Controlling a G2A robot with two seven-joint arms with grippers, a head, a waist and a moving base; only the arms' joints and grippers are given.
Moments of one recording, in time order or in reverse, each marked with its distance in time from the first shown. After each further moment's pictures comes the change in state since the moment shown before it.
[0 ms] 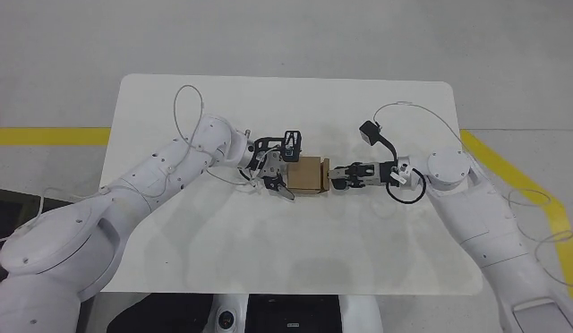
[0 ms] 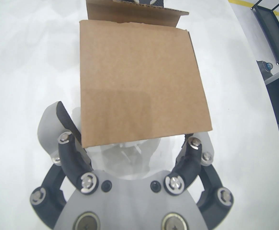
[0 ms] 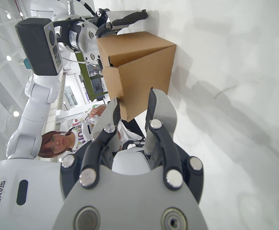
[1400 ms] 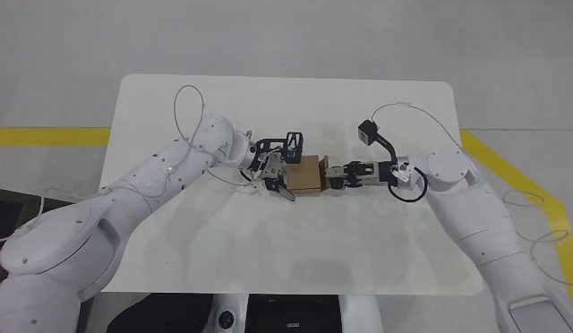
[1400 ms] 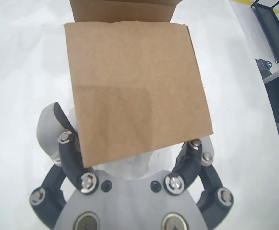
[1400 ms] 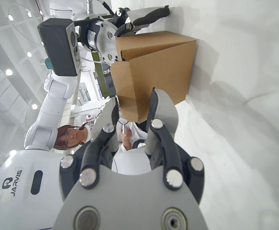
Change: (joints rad) left arm 0.002 0.000 0.000 -0.014 -0.021 0.000 -0.042; right arm 0.012 -0.018 -0.014 0.043 0.100 -0.027 0.029
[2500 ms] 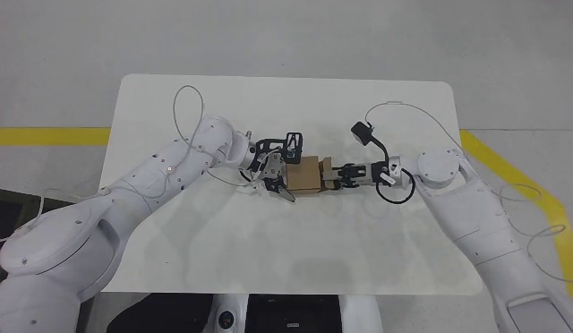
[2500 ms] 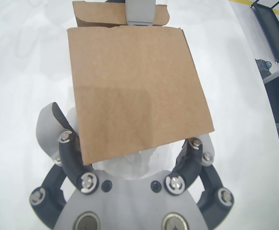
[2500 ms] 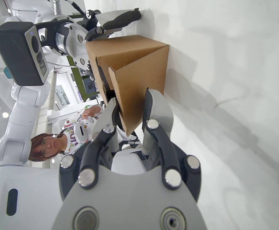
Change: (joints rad) left arm 0.004 0.004 0.000 -0.003 -0.003 0.000 -0.007; right arm 0.014 -0.004 -0.033 -0.030 -0.153 0.033 -0.064
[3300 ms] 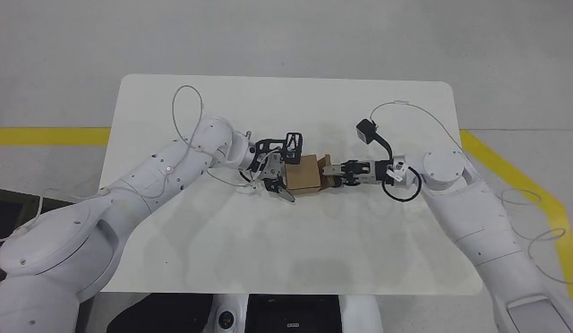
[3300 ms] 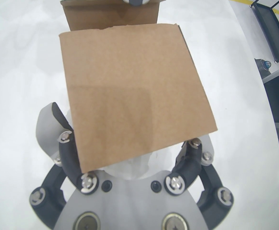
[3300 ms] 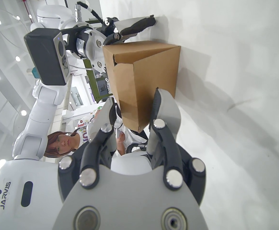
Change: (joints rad) left arm 0.000 0.005 0.000 -0.008 -0.014 0.000 -0.018; right arm -0.012 -0.003 0.030 0.025 0.098 -0.023 0.015
